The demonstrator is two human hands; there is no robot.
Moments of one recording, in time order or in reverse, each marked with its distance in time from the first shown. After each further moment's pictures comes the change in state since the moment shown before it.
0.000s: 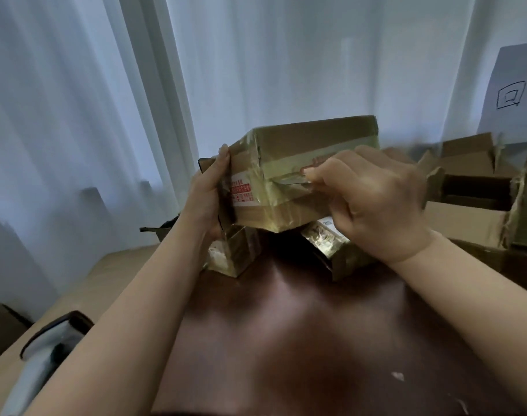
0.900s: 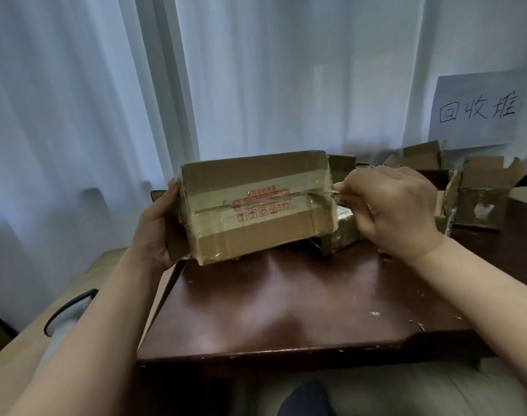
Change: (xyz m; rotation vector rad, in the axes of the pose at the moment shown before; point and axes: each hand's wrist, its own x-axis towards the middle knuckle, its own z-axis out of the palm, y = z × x) left_hand -0.109 0.028 -0.073 -0.074 -0.032 -0.028; right_hand -0.024 -0.046 -0.074 -0.139 -0.163 0.110
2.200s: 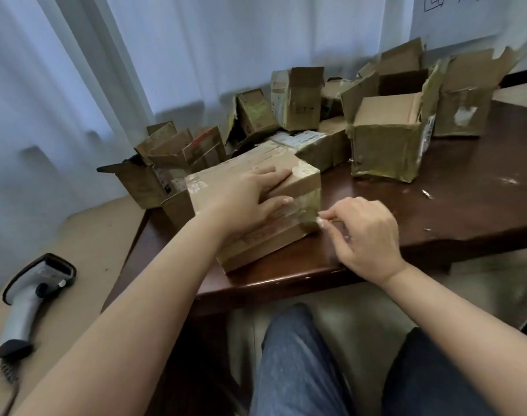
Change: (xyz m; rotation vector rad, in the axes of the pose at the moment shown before) left_hand 0.000 -0.116 0.085 1.636 -0.569 0.202; right_hand -0.169 -0.021 0.019 0.193 -0.261 0.337
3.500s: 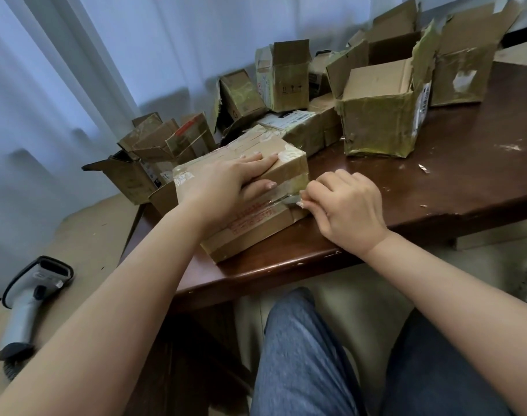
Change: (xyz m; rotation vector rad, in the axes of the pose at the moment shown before) left_hand 0.005 -0.010 0.004 0.162 0.020 0.054; right_hand 0.011 0.007 0.013 -0.143 -0.037 -0.058
